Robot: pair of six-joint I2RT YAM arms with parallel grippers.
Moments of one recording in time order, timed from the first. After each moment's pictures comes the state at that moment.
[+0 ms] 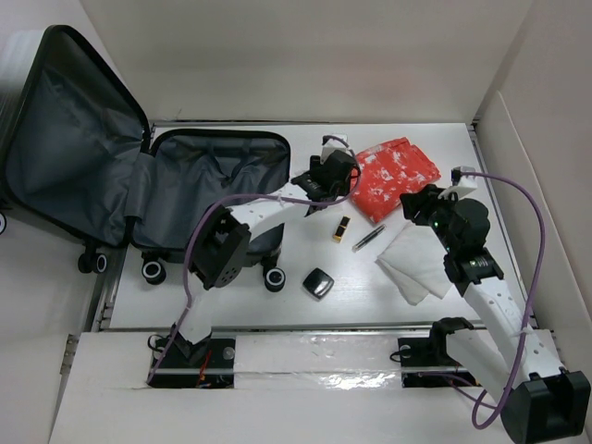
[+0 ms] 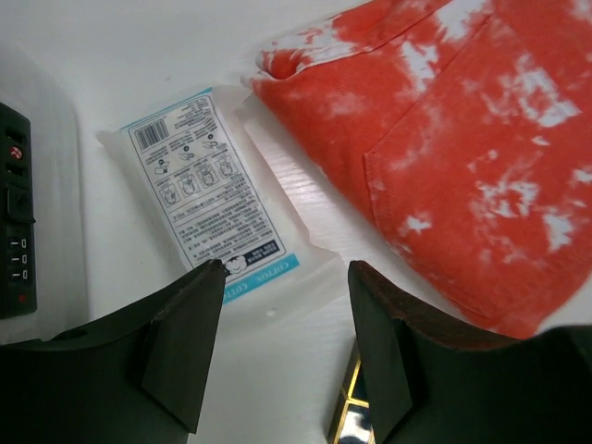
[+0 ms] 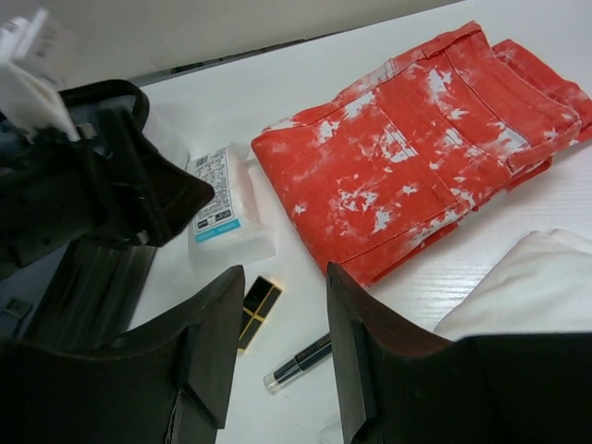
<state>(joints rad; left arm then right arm) -0.82 2.03 1.64 -0.25 -0.47 -0.45 0.16 0.81 0.59 0.09 -0.09 0.38</state>
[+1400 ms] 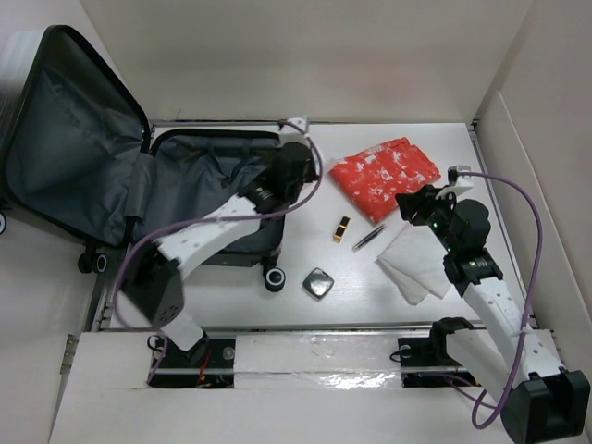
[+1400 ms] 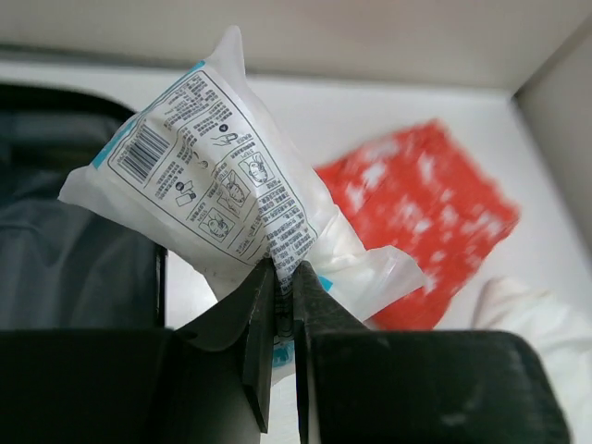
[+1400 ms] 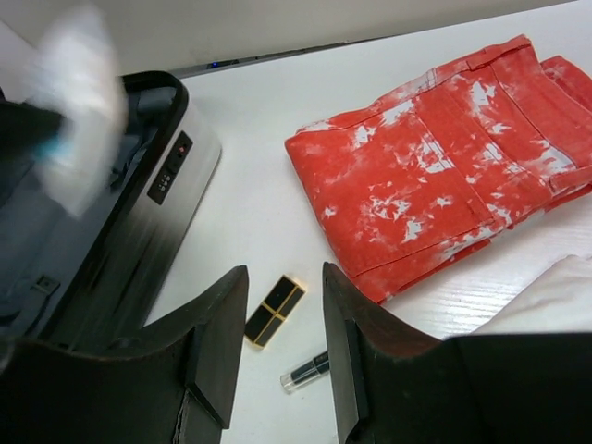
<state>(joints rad) -0.76 1.66 1.35 -0.08 -0.45 -0.43 0.16 0.80 0.58 0.13 -0.17 0.37</state>
